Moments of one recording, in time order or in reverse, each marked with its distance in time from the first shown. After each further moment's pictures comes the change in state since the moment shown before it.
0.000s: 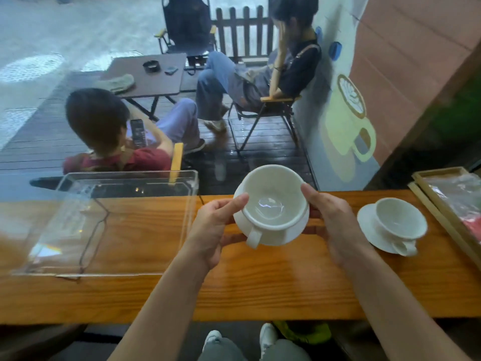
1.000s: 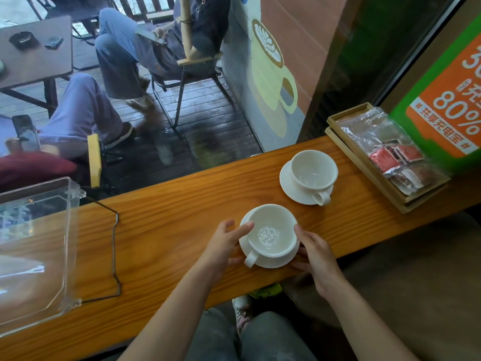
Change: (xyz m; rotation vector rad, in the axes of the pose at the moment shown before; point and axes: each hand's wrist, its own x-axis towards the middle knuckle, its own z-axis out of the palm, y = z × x) left_hand 0.052 -0.133 0.122 0.294 -0.171 -0.467; right_hand -0.031 0.153 -0.126 0.165 0.380 0.450
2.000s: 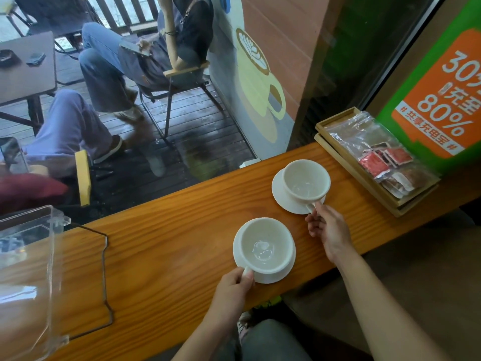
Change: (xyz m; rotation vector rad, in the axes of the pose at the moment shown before) left_hand -0.035 -0.029 0.023 0.240 -0.007 0.137; right_hand 0.056 -0.045 -0.032 0.127 0.105 -0.225
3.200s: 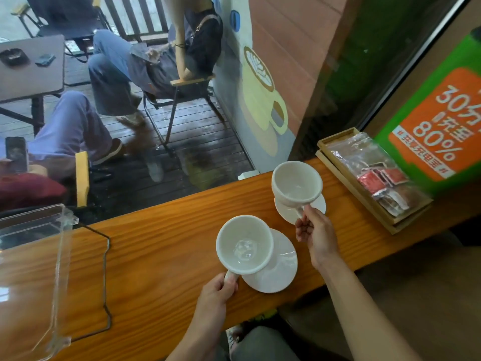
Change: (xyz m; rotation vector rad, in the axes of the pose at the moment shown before) left_hand -0.013 0.004 -0.028 -0.202 0.124 0.001; right_hand -0.033 -0.032 0.041 0.036 -0.031 -0.074
